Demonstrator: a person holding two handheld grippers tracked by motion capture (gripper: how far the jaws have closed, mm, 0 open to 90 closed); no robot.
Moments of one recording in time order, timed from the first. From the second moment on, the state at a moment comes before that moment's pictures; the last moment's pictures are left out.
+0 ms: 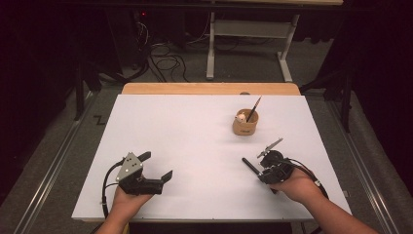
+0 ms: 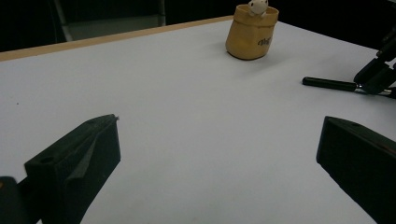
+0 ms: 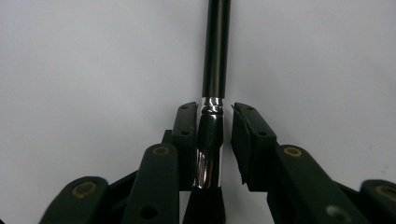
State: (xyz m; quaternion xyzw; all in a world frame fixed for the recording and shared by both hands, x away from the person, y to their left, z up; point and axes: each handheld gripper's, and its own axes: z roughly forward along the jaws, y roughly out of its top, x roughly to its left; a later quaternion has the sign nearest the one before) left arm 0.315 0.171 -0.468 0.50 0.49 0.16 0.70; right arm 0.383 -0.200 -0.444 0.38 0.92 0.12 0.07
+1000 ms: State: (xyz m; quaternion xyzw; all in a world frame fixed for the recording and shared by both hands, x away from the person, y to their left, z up) left arm 0.315 0.170 -0.468 0.50 0.49 0.16 0.70; right arm 0.385 -0.197 -0.448 0.37 0.92 0.11 0.06
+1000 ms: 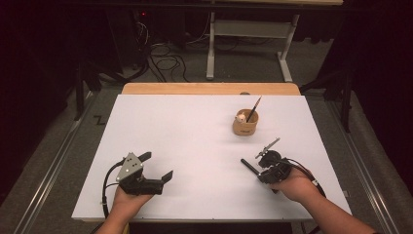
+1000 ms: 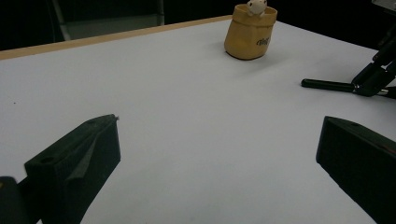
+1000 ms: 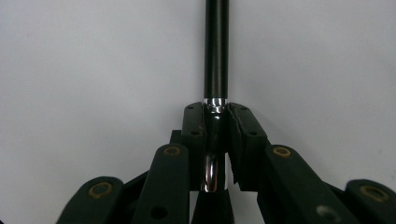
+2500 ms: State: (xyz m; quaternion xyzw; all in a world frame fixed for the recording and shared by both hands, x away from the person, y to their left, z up) left arm 0.318 0.122 -0.463 0.64 0.38 0.28 0.60; right arm 0.380 -0.175 -0.415 0.27 0.95 0.14 0.05
